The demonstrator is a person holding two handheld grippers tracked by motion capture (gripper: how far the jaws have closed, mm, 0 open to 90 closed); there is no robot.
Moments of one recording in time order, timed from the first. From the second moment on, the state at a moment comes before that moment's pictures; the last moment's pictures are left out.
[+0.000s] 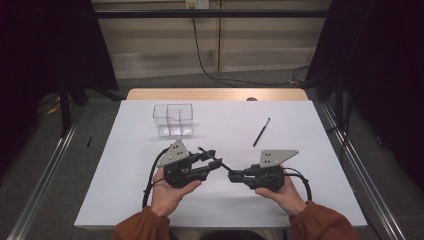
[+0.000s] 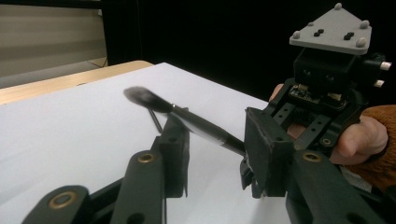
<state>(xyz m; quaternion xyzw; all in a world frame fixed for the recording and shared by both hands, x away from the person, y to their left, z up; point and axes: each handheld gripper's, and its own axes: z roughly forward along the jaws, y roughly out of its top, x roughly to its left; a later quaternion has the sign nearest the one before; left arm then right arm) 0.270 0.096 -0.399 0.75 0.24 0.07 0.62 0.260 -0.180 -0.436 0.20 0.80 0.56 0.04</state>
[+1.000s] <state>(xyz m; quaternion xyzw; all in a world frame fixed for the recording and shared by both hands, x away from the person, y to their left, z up) 0.274 0.092 -0.392 0.73 0.26 0.01 0.63 0.261 -0.174 -0.441 0.19 0.81 0.55 0.04</state>
